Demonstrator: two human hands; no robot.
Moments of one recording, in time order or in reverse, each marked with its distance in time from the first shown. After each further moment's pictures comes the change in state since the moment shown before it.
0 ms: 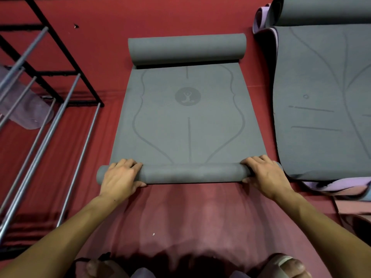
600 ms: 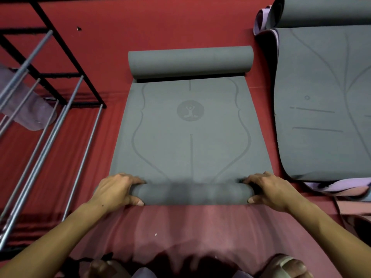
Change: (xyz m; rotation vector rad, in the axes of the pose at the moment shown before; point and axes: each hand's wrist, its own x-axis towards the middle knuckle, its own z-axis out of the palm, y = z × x) left_hand -0.023 -0.017 -0.017 -0.185 -0.281 0.058; right_hand -0.025 0.003 -0.007 0.000 -0.321 -0.046
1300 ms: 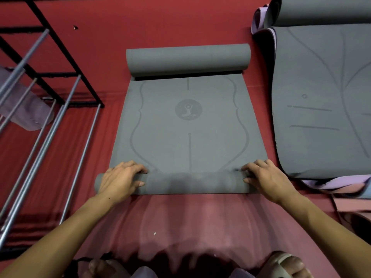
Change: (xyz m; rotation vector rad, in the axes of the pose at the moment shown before) left_hand 0.015 0.018 -0.007 -0.058 0.155 -0.086; right_hand 0.013 0.001 0.006 0.027 0.275 0.077
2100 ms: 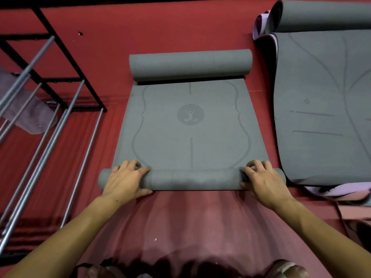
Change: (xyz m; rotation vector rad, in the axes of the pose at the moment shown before) left_hand 0.007 0.016 -0.012 0.194 -0.061 0.019; right_hand 0.006 -0.019 0.000 -0.111 0.039 -0.022
